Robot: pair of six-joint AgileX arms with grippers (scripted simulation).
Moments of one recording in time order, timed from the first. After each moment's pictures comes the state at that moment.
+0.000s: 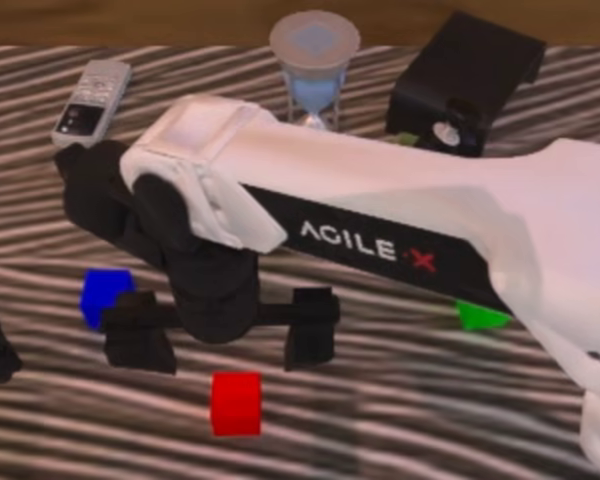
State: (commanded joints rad) left arm 0.00 0.00 0.00 0.00 0.00 0.00; right arm 1.01 2.32 2.06 -1.30 0.03 1.01
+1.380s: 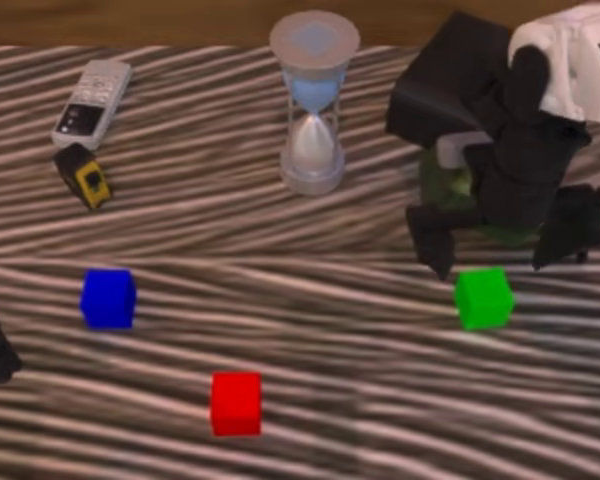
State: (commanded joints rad) left arm 0.00 0.00 0.00 0.00 0.00 0.00; right arm 0.41 2.03 1.50 -1.04 0.00 0.28
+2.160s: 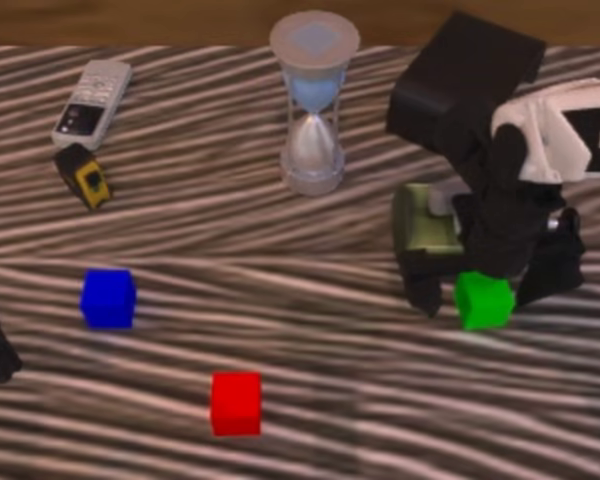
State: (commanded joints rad) left arm 0.00 0.00 0.00 0.00 0.00 0.00; right arm 0.41 2.15 1.34 -0.76 0.00 0.28
